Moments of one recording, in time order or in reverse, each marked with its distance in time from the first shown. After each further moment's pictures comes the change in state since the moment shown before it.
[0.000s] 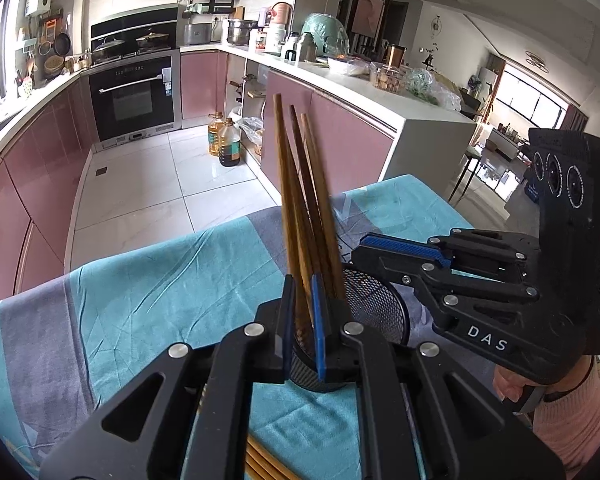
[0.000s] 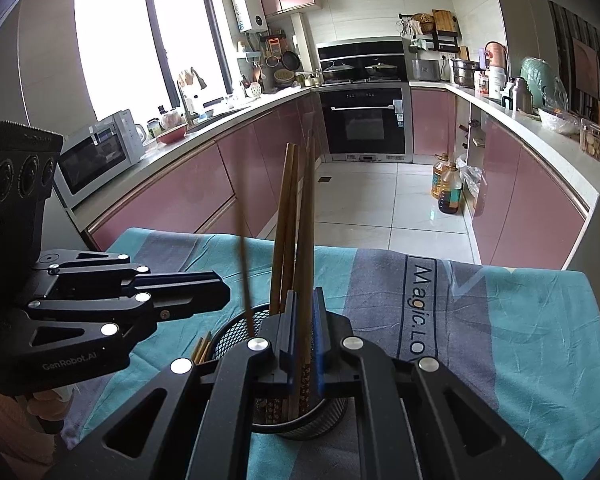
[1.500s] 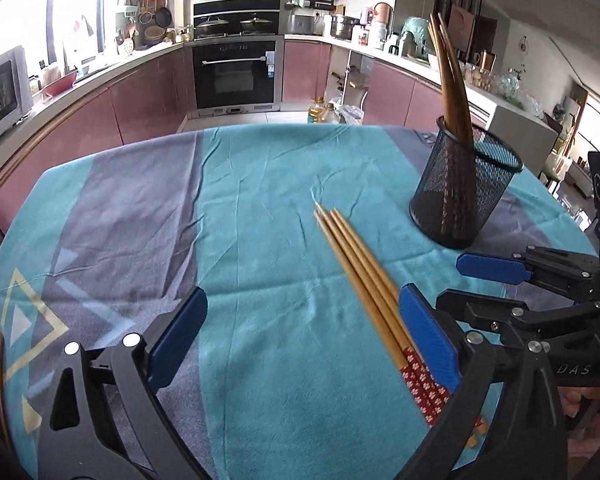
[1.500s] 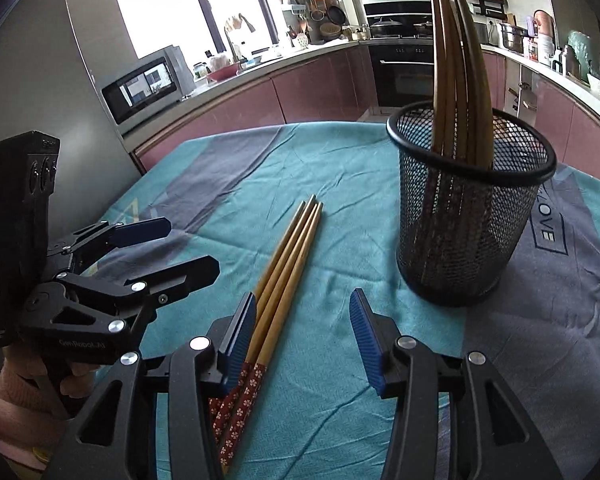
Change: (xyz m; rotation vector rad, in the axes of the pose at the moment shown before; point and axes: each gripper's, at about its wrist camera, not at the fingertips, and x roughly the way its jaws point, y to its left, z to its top) left arm -0.037 0.063 -0.171 -0.178 -0.012 0.310; right arm 0.023 0.085 -0.109 -0.055 0.163 0.137
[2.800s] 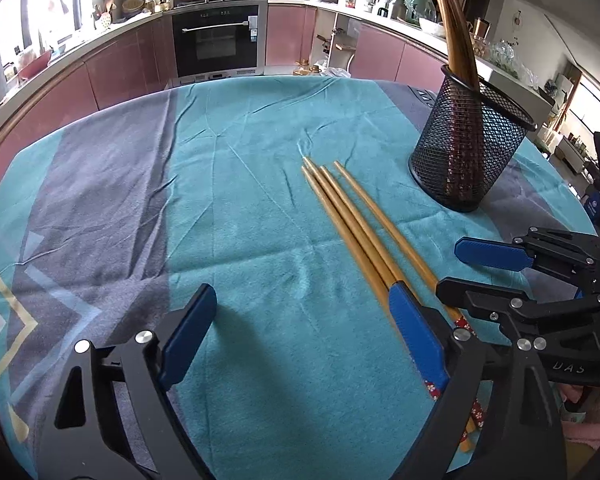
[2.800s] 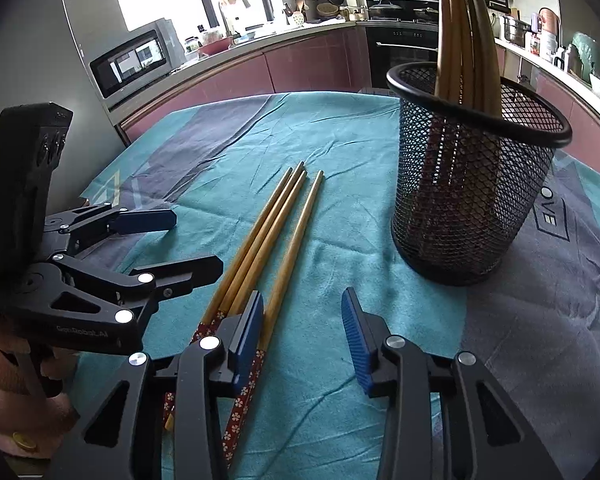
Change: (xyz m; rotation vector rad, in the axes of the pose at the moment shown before) left arm 0.036 -0.004 -0.001 0.021 0.135 -0.057; right arm 0.019 -0.001 -0.009 -0.020 0.083 -0.042
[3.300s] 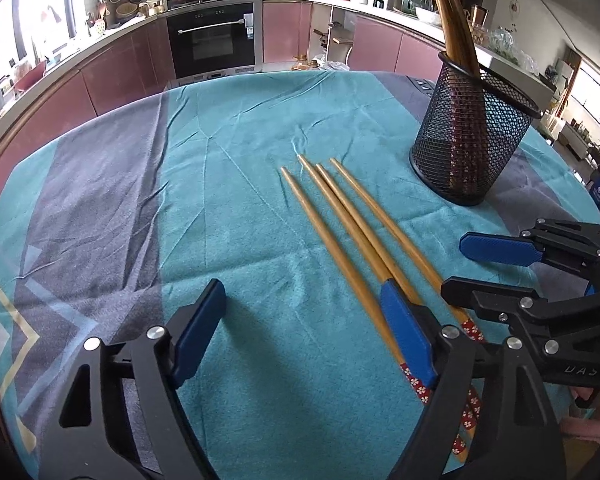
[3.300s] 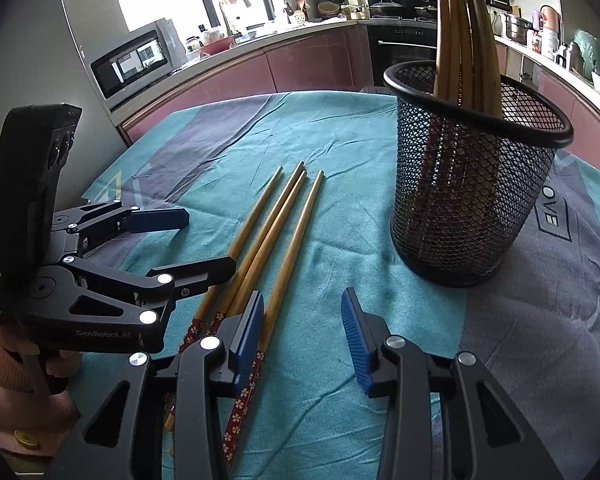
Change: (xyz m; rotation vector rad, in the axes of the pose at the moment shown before) left arm 0.008 -0.007 0.003 0.046 0.020 0.038; right arm 0.000 -0.002 0.001 -0.001 0.004 0.004
